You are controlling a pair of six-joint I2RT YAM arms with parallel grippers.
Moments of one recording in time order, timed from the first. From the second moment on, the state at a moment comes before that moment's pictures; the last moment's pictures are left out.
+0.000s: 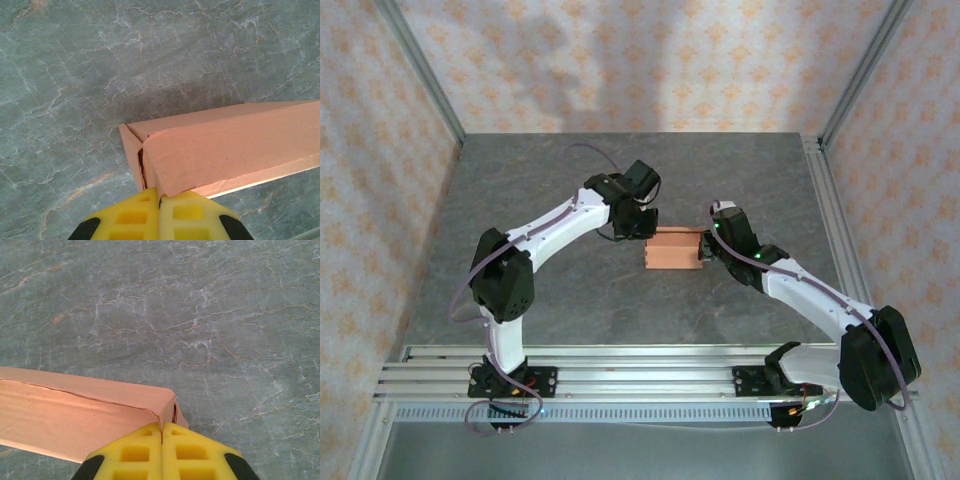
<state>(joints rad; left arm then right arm) -0.63 1.89 1.65 -0.95 0.13 -0.66 0.51 1.22 0.74 -0.28 0.12 0.37</state>
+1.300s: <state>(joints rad) -0.66 1.77 1.54 -0.86 0.11 -0.65 0.58 1.20 0.54 0.08 0.19 0.30</state>
